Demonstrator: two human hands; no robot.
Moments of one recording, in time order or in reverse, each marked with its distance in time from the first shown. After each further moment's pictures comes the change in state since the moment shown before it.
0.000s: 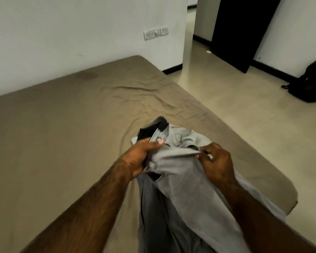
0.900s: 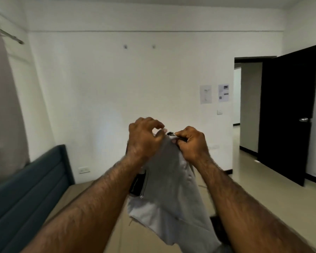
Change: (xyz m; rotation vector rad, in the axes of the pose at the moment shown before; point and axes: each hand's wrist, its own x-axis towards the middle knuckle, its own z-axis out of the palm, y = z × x) left_hand -0.633 0.336 0.009 1.145 1.066 1.307; right_hand -0.133 -0.660 -0.256 0.385 0.133 -0.668
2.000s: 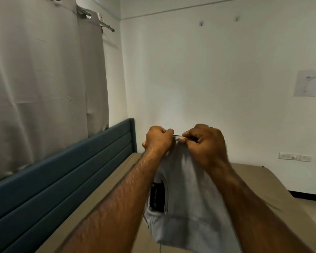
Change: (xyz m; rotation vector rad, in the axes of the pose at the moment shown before) left_hand -0.017 -0.016 -0.003 0.076 0.172 -0.995; right_hand 0.022 -0.014 0.054 0.214 -0.251 -0.246
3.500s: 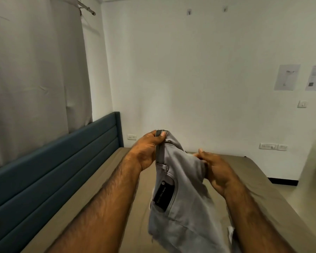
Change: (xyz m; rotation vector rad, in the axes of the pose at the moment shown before) left_hand 0.042 -0.067 0.014 -0.816 -0.656 -0.178; right_hand -0.052 0.076 0.026 0.819 -0.233 0.874
